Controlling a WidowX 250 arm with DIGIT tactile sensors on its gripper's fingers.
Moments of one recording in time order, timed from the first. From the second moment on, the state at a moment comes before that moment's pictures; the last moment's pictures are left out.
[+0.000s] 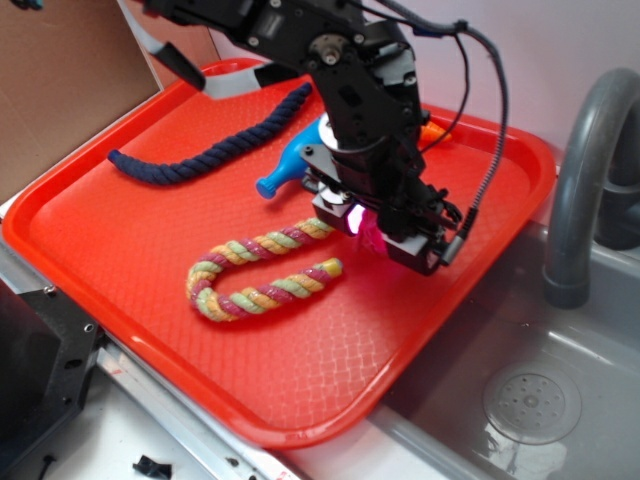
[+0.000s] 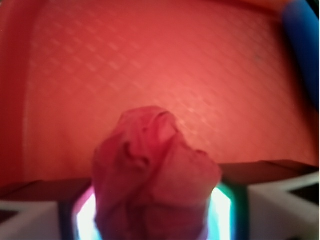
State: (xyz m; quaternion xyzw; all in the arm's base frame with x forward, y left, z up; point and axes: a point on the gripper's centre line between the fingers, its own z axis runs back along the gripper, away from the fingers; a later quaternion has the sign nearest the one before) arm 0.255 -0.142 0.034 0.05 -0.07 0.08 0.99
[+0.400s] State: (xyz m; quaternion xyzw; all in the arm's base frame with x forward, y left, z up) arm 0.246 -0.107 0.105 -0.06 -0.05 0.18 0.98
